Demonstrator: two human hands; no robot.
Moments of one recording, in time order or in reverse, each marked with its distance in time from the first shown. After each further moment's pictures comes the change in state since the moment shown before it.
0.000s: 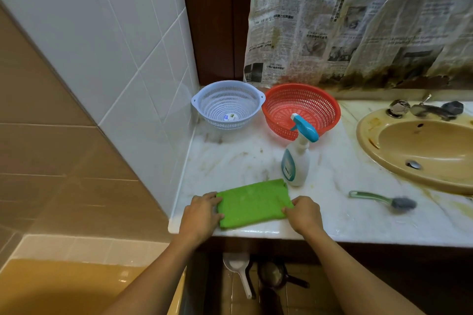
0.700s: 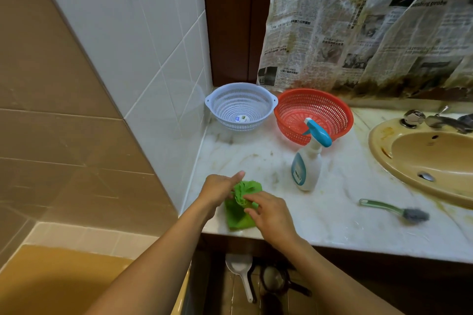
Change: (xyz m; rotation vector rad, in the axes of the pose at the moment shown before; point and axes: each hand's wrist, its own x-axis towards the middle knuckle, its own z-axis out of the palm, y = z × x) left_hand 0.021 0.037 -0.048 -0.963 -0.048 -0.337; right_hand -0.050 -0.056 0.042 0.084 0.054 -0.873
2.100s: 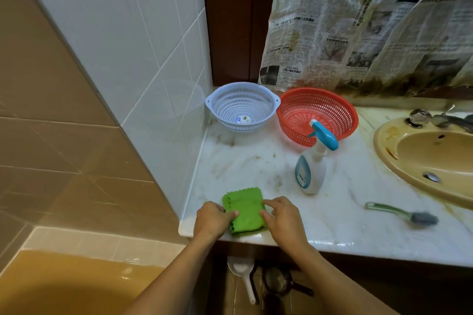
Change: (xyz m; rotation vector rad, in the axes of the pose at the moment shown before) left_hand -0.001 -0.061 0.002 0.431 0.192 -0.016; right_hand 0.002 0.034 0.010 -0.055 -0.006 0.297
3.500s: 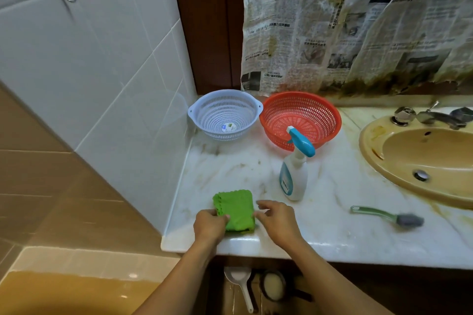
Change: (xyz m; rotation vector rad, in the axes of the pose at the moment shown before) left_hand 0.002 0.032 0.038 -0.315 0.068 -0.146; right_hand 0.022 0.013 -0.036 0.194 -0.067 0.188
